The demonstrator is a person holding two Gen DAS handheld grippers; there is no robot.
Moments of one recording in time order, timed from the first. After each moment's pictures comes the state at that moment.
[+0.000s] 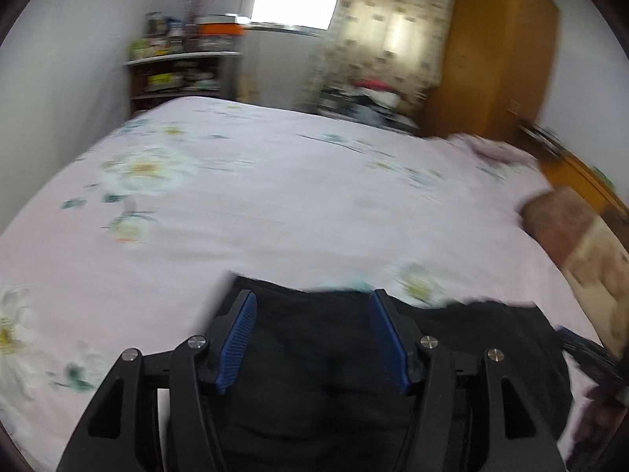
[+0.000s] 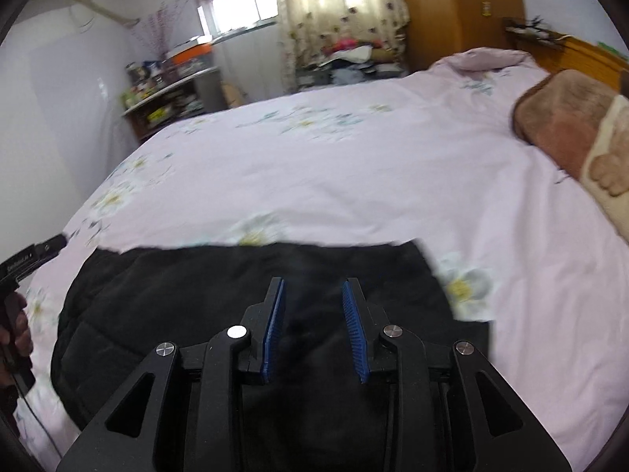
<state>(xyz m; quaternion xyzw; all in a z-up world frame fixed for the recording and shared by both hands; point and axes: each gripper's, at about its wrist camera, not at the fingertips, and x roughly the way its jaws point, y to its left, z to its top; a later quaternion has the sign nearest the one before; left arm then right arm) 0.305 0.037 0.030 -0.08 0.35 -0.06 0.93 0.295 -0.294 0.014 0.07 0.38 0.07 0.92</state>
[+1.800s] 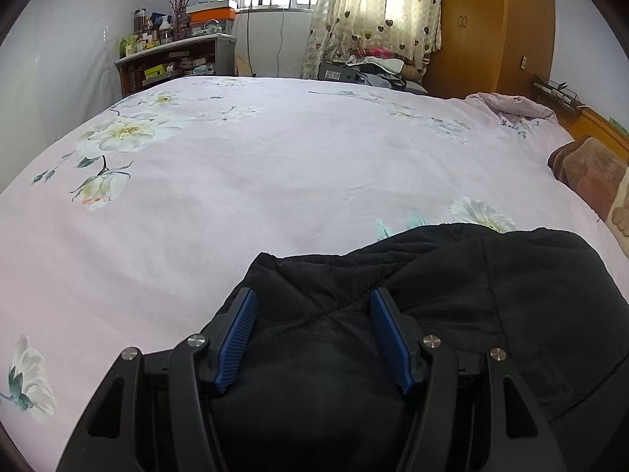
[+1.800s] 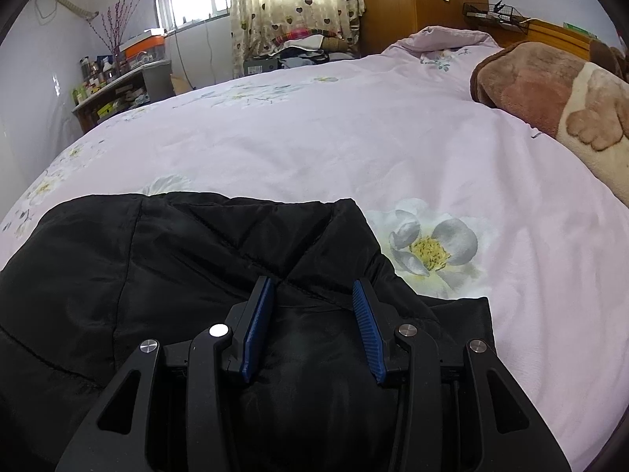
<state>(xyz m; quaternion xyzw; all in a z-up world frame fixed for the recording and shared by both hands) 0.353 0.052 -0.080 -0.03 0.37 -0.02 0.93 0.317 -0.336 -0.084 0.05 0.38 -0.03 0.92</state>
